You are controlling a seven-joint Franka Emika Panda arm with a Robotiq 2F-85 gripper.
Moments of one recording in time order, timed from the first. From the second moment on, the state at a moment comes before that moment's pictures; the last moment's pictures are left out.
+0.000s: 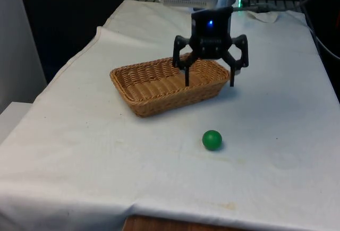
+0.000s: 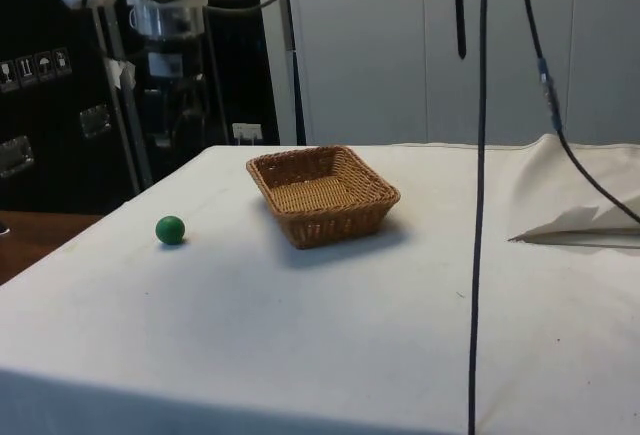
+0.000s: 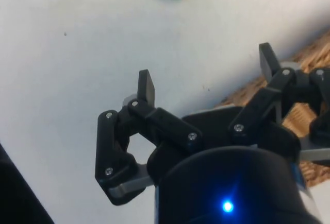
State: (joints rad) arm 0.41 0.66 -0.51 -1.59 0.42 2.24 -0.33
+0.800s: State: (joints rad) arm 0.38 0.92 -0.52 -1.40 0.59 2.28 -0.38
